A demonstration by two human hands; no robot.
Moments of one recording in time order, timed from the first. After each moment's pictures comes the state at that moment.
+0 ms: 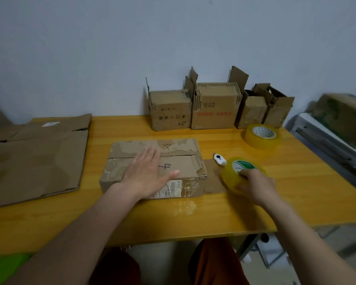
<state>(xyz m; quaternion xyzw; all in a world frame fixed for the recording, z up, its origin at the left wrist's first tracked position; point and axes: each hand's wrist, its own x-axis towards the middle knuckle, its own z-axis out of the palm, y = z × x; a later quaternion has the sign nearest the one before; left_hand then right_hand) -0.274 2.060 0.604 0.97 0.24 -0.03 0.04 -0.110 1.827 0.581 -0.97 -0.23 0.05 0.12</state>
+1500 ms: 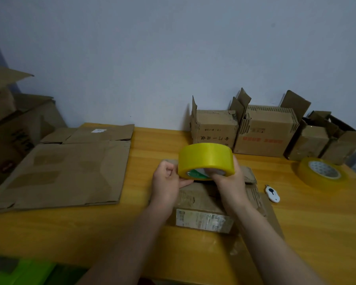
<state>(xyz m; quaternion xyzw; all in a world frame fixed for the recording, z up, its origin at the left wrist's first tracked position) -0.275 2.107 0.606 0.54 0.33 0.37 0.68 -0.175 2.004 0.615 -0.65 -0.31 0.13 0.68</state>
